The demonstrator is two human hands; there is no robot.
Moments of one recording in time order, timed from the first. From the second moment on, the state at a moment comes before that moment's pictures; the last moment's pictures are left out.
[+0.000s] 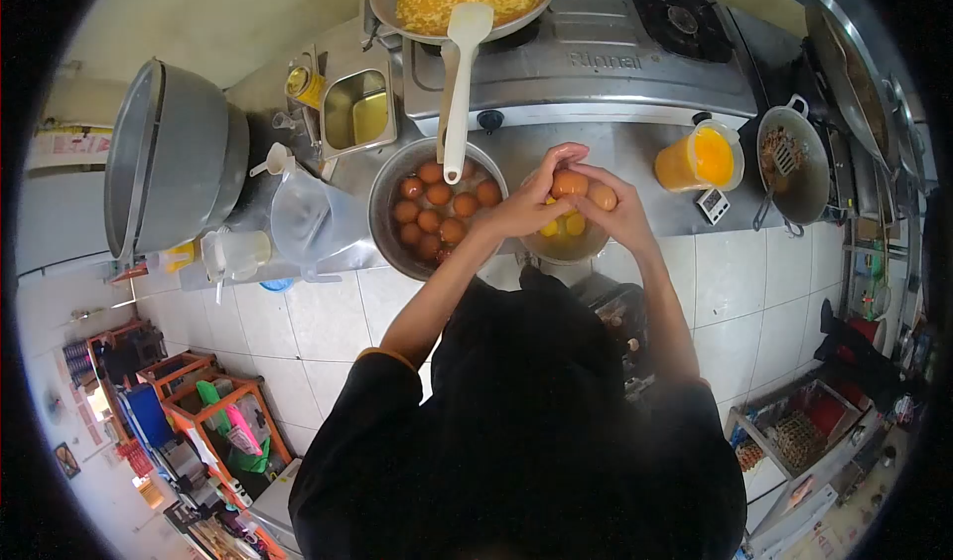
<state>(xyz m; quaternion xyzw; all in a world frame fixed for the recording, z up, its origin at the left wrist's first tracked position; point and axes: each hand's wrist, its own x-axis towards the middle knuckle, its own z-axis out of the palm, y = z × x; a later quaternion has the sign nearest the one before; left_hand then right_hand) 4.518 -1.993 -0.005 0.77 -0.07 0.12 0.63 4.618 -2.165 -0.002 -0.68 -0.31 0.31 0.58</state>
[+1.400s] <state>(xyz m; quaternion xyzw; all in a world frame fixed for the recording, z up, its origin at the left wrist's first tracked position) 4.476 -2.038 0.070 0.77 -0.14 0.01 0.63 4.487 -2.297 -0.006 -0.75 0.09 -0.03 0.65</state>
